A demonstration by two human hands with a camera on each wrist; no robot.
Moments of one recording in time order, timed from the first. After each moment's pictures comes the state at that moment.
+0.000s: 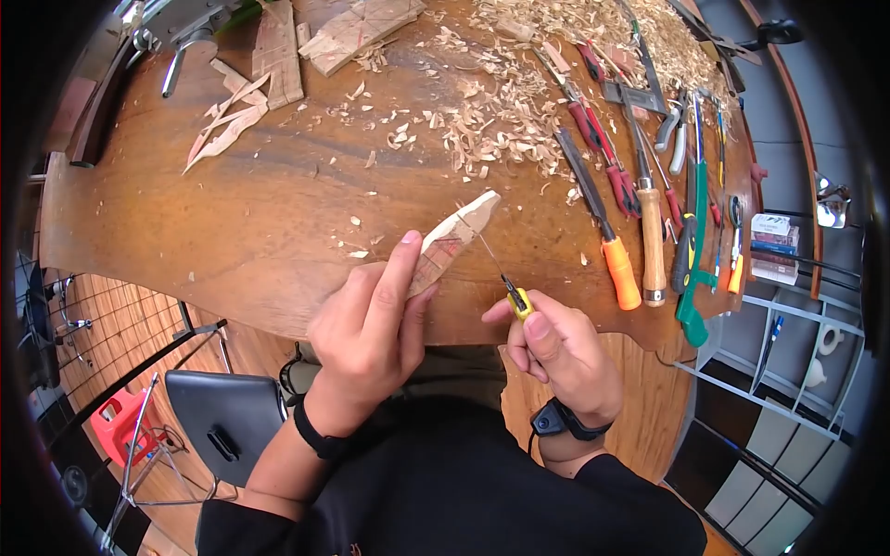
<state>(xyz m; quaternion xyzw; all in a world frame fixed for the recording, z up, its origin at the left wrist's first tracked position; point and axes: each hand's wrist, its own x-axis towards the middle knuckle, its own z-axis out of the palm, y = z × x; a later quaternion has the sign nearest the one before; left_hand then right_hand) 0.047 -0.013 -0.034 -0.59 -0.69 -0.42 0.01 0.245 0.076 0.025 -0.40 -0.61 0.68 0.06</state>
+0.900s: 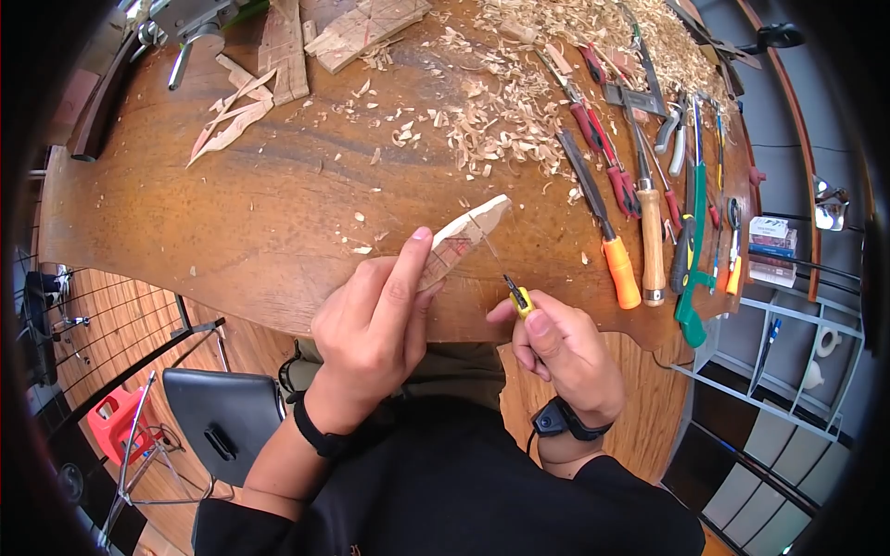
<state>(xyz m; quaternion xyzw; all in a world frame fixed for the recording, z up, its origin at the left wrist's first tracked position) 0.046 -0.013 -0.036 -0.61 -0.68 -0.42 0.01 0.250 0.075 0.026 -0.43 -0.60 0.68 0.05</state>
